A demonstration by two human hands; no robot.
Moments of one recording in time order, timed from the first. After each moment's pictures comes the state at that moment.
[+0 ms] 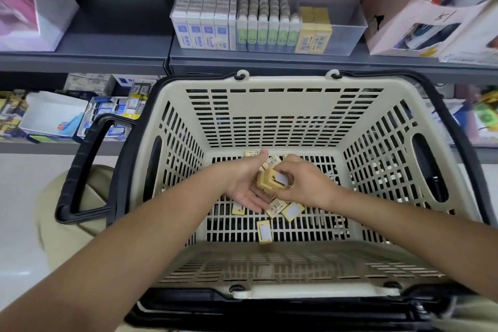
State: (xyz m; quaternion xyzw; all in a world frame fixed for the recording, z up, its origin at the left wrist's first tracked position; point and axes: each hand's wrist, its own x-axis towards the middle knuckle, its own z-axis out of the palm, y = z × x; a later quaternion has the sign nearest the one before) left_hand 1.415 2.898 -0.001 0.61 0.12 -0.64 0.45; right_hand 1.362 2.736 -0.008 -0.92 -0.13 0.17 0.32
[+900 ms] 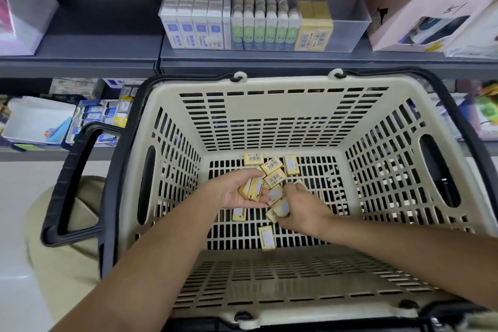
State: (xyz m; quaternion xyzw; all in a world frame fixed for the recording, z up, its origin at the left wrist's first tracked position) left_hand 1.421 2.909 -0.063 0.54 0.23 -0.55 0.60; right_hand 1.334 2.744 -0.060 -0.94 0.00 0.29 0.18
